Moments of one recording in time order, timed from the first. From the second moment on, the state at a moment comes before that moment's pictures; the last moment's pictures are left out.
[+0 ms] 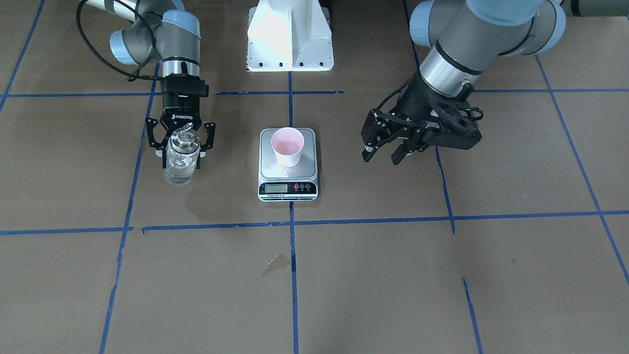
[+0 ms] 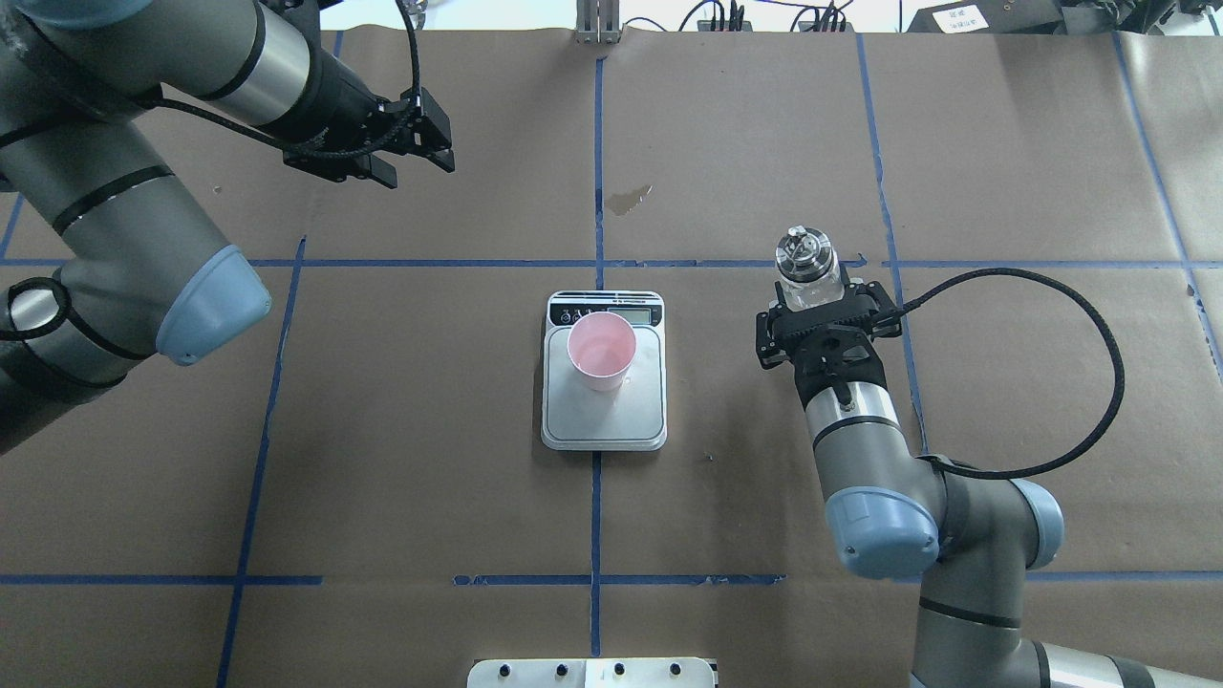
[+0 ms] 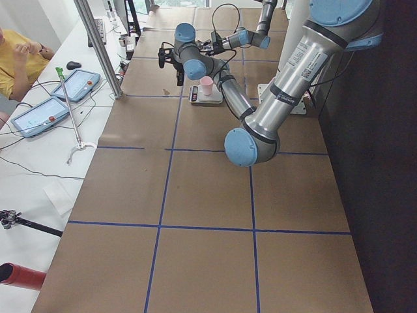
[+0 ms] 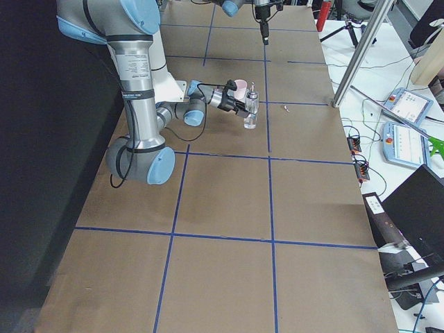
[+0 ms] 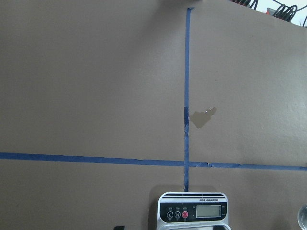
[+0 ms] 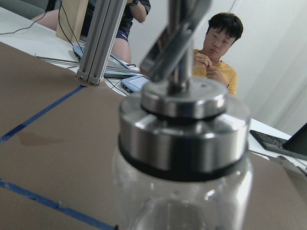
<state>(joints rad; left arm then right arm) -0.89 -2.18 -1.79 -1.82 -2.14 -1.23 0.27 -1.33 1.82 -1.12 0.59 0.89</state>
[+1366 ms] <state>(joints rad) -0.92 -2.18 -1.78 -1.82 -2.14 -1.23 0.20 -1.09 1.93 -2.12 0.51 0.77</state>
